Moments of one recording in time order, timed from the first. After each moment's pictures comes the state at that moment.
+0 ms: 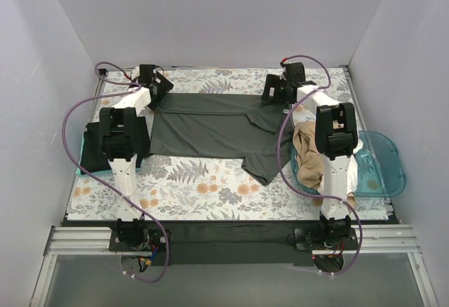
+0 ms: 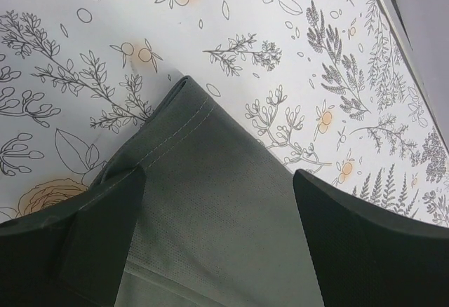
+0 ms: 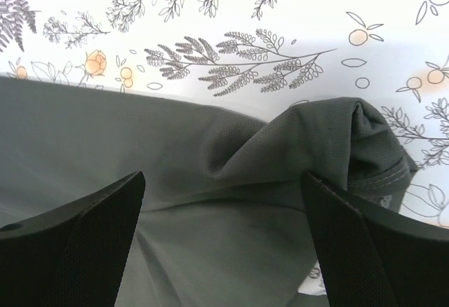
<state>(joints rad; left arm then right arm) -0.03 2.27 1.74 -0.26 -0.12 -0.86 0.20 2.28 1.76 -0.26 -0.18 0.30</state>
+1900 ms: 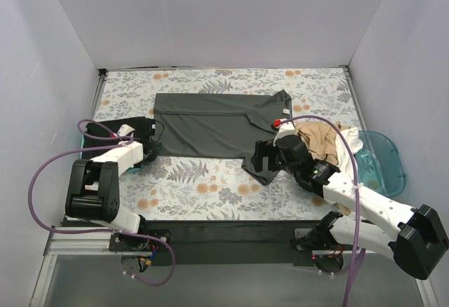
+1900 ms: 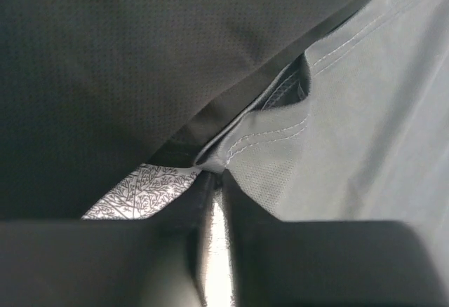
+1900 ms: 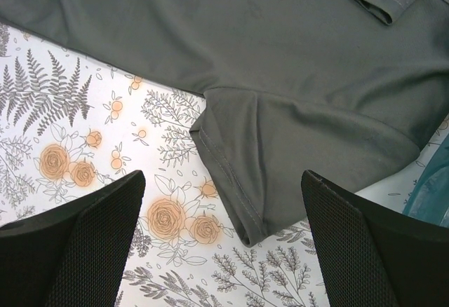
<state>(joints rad) -0.11 1.50 0.73 -0.28 -0.31 -1.14 0.77 1.01 0.61 -0.19 0.17 0.42</state>
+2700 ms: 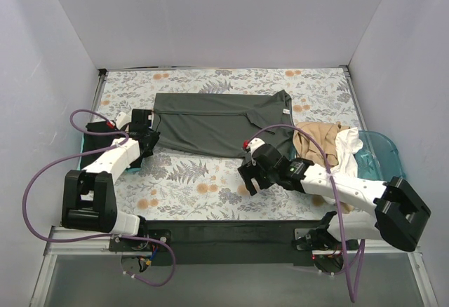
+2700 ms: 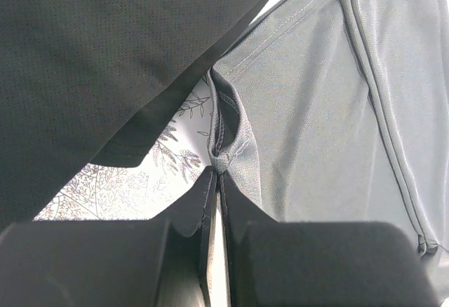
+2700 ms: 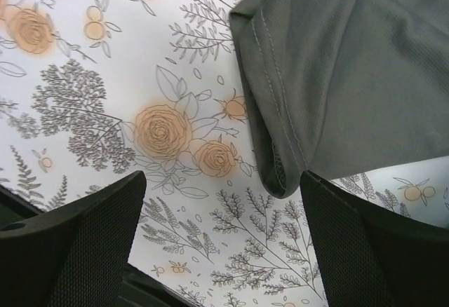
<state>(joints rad) -0.11 1.41 0.82 -0.31 -0.32 -1.05 0.93 1.21 0.67 -0.37 0.10 0.27</state>
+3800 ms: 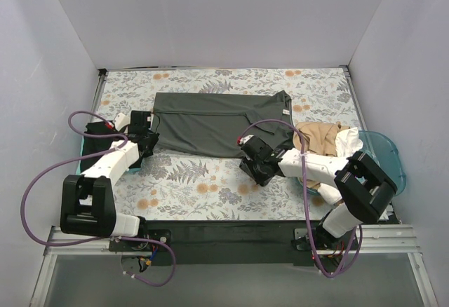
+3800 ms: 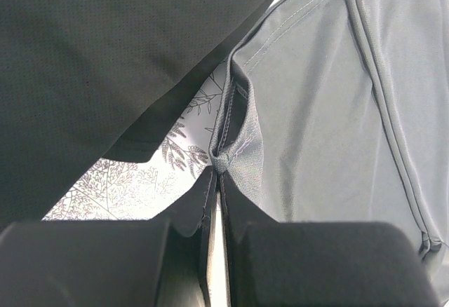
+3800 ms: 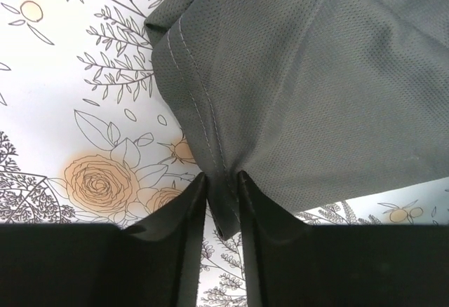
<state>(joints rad) -0.11 1.38 0.80 -0.32 -0.33 -1.04 0.87 1.55 0.84 -0.46 0.15 0.26</state>
